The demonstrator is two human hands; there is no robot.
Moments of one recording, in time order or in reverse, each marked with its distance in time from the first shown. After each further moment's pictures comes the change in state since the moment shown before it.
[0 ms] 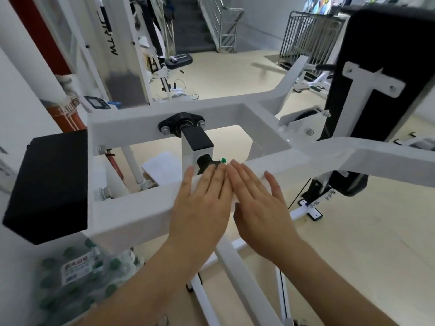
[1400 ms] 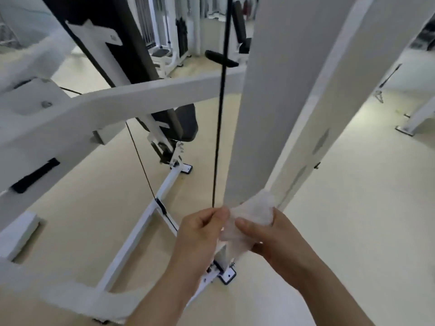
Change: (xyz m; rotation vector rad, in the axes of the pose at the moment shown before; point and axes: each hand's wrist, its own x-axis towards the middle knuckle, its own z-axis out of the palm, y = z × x) left_hand -0.082 0.370 -0.100 -1.730 -0.899 -0.203; right_hand -0.395 0.098 -0.171 1.506 0.479 1.201
